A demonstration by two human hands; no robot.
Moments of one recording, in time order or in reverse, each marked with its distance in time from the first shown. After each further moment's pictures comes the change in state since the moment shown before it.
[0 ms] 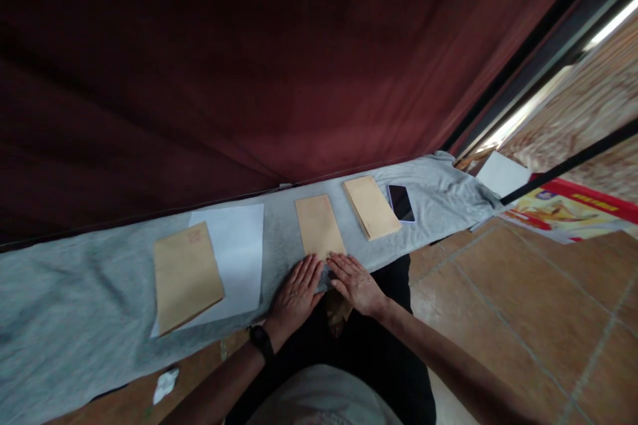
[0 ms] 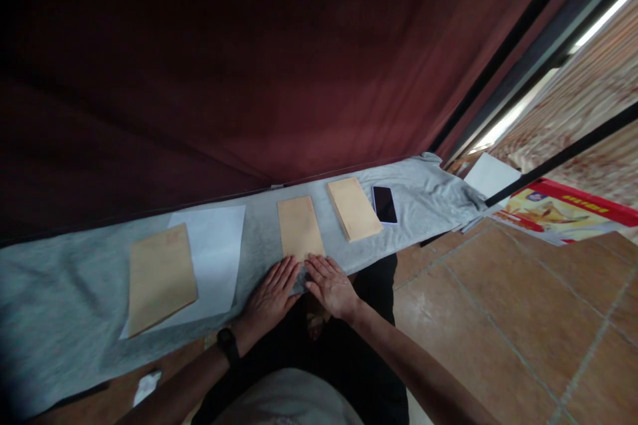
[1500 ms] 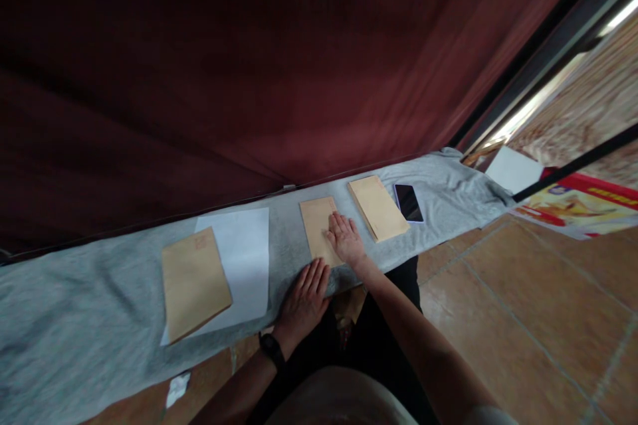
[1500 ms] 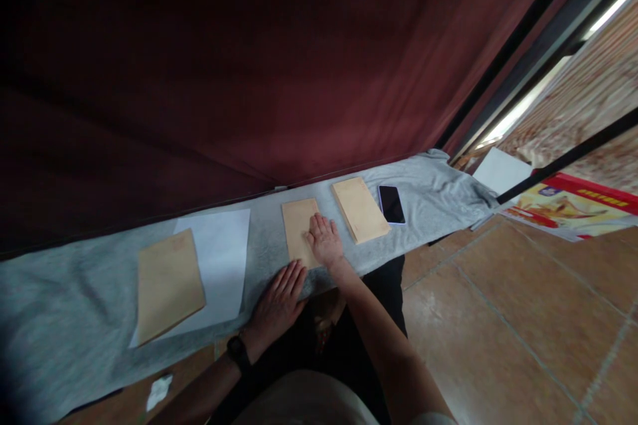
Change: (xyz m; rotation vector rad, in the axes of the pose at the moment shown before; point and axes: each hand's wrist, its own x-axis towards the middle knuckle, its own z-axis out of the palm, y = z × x) left_hand -0.001 0.002 0.001 0.035 -0.025 -0.015; right_hand 0.118 0.043 0.049 -0.094 0.107 0.329
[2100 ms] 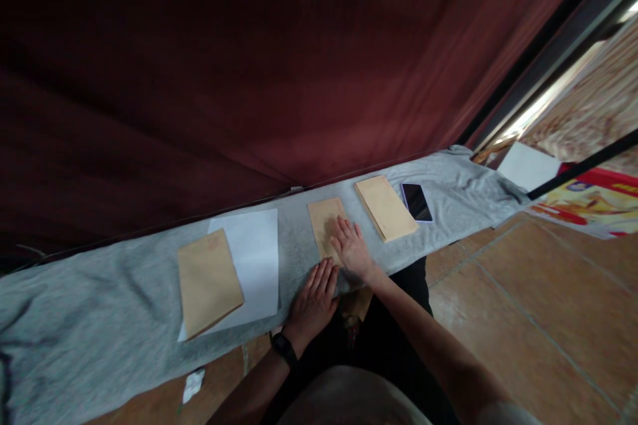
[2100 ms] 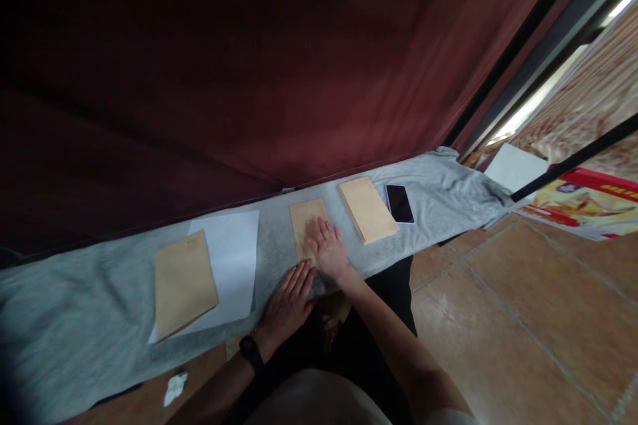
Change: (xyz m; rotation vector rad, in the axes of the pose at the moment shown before) left_hand 0.001 0.001 -0.003 -0.035 -0.002 -0.013; right_hand -0.018 -0.021 -0.014 0.057 0.019 -0.037
